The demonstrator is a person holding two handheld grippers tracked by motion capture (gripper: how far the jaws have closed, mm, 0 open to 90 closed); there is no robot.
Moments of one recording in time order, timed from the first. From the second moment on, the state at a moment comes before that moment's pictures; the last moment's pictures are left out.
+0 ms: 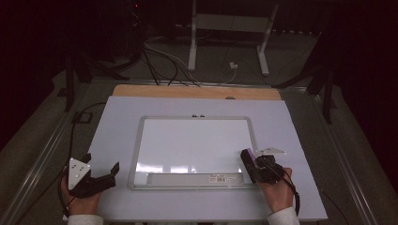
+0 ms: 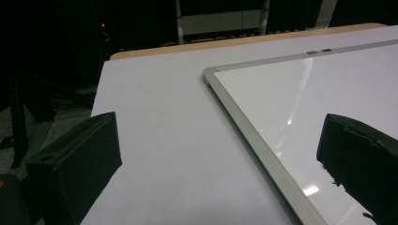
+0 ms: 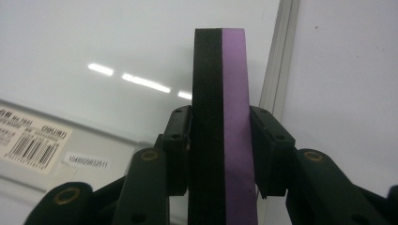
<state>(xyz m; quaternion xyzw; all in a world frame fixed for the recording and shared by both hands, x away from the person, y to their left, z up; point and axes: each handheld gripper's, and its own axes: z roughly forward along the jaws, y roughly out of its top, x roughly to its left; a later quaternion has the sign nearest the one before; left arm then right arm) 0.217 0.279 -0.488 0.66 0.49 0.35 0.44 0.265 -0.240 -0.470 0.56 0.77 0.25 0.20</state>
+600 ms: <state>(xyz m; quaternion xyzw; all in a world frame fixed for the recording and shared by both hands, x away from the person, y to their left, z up) 0.217 0.279 -0.487 0.66 0.49 0.35 0.44 0.250 -0.230 -0.467 0.54 0.78 0.25 0.17</state>
